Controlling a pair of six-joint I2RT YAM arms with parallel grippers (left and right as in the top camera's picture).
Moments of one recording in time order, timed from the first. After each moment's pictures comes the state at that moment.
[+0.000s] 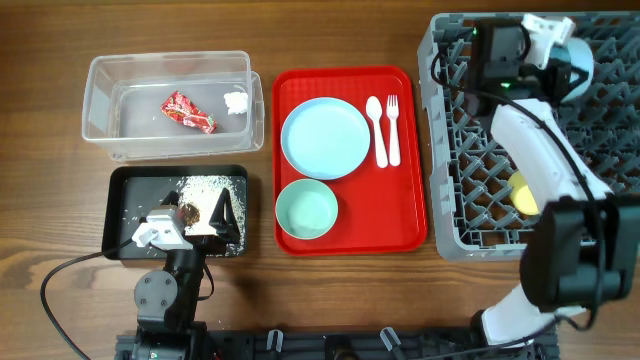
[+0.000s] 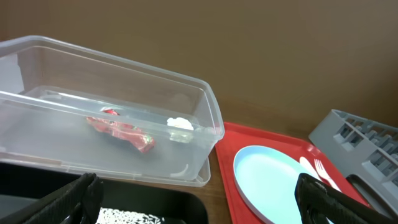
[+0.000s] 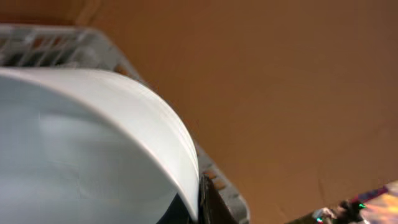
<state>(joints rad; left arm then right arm) -0.09 0.01 0.01 -0.07 0.00 -0.33 0.07 1.82 1.32 -0.16 1.41 -0.19</state>
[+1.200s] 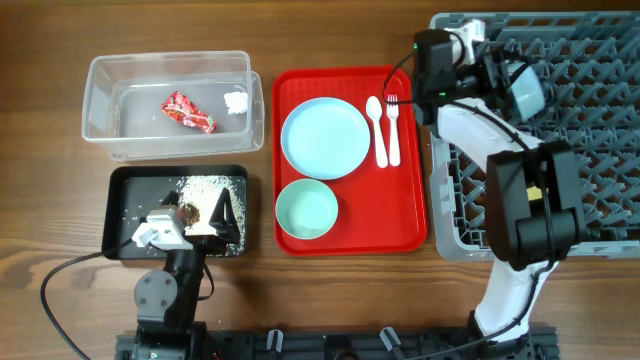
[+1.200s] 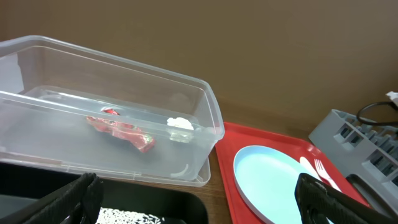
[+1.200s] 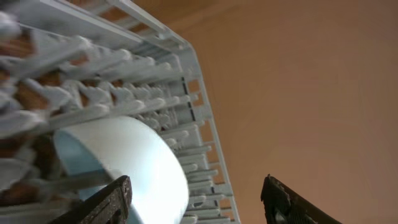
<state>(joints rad) -0.09 0.01 0.01 -0.07 0.00 -0.33 0.22 2.05 1.32 0.07 1.33 -0.56</state>
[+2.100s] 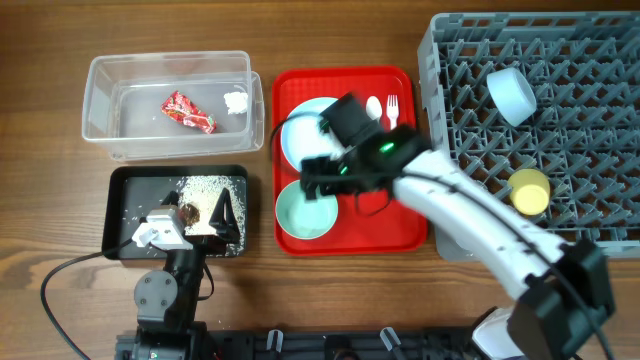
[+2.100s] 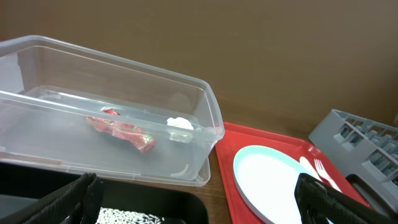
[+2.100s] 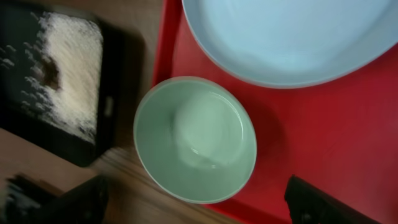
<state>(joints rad) -0.09 0.01 0.01 -0.07 0.00 -0.33 0.72 1.67 1.33 -0.89 -0.16 0.54</state>
